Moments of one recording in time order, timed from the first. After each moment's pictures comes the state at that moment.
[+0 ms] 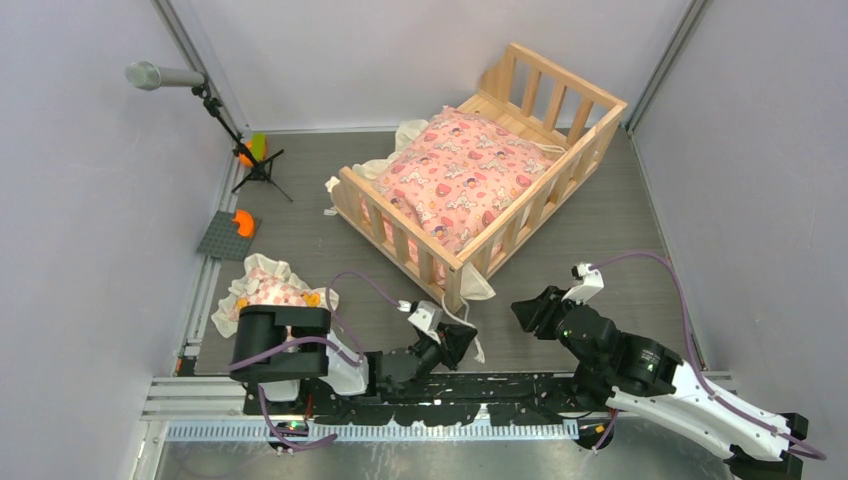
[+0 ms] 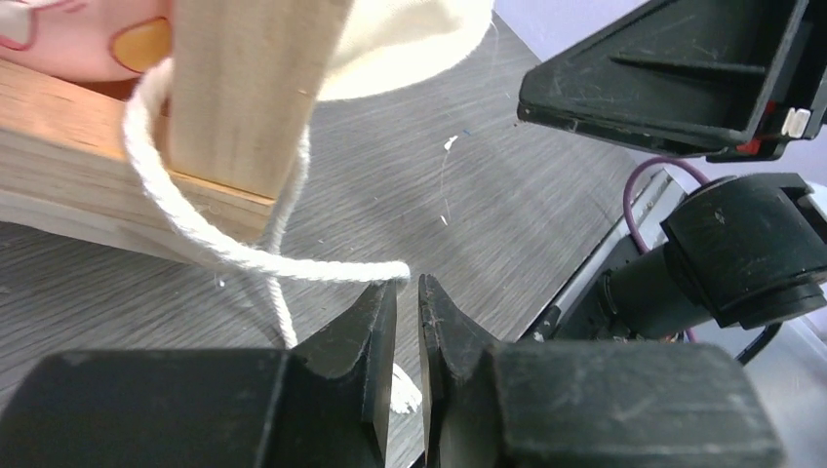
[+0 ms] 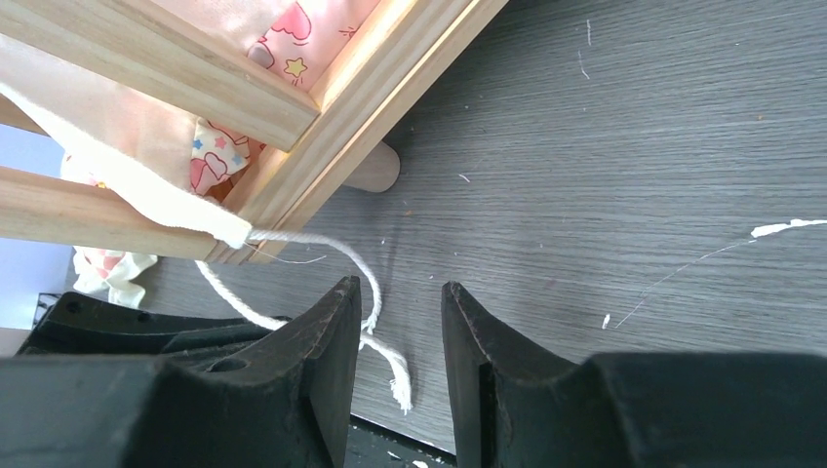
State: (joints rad) left arm -1.53 1.70 0.35 1.31 -0.70 -0.52; right arm 1.04 0.22 0.39 -0.67 0.51 0.91
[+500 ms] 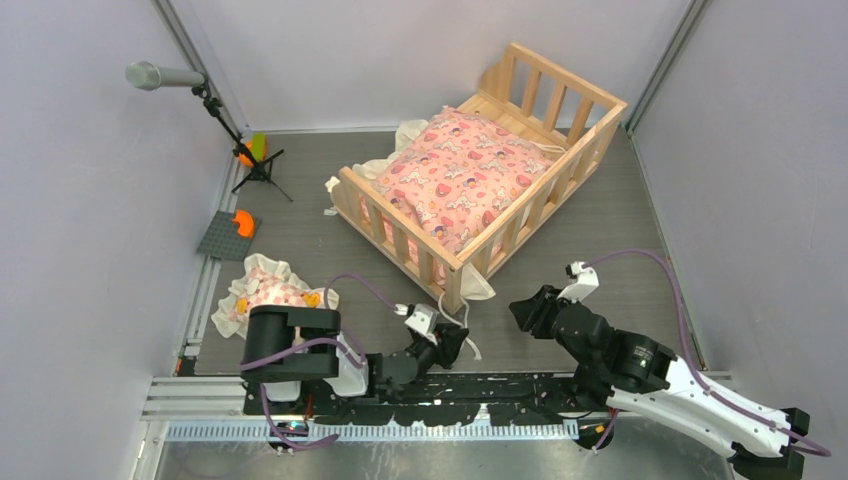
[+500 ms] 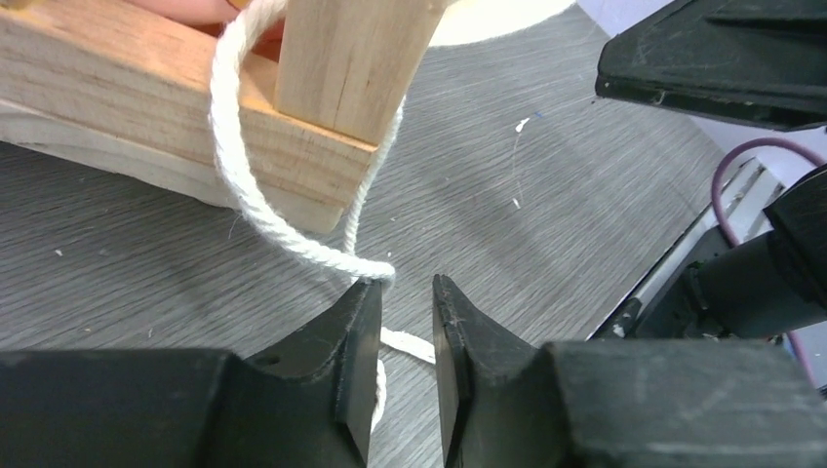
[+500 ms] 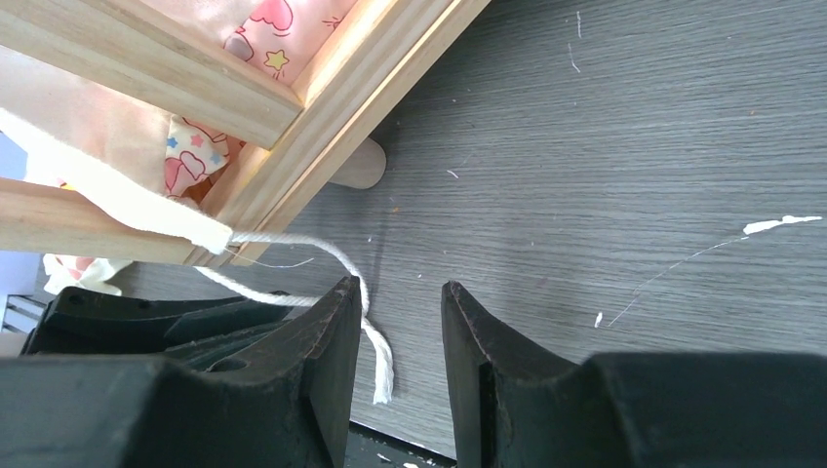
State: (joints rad) left arm -1.53 1.74 0.32 1.34 -0.79 -0.49; right arm 1.04 0.27 0.40 -0.66 0.52 0.91
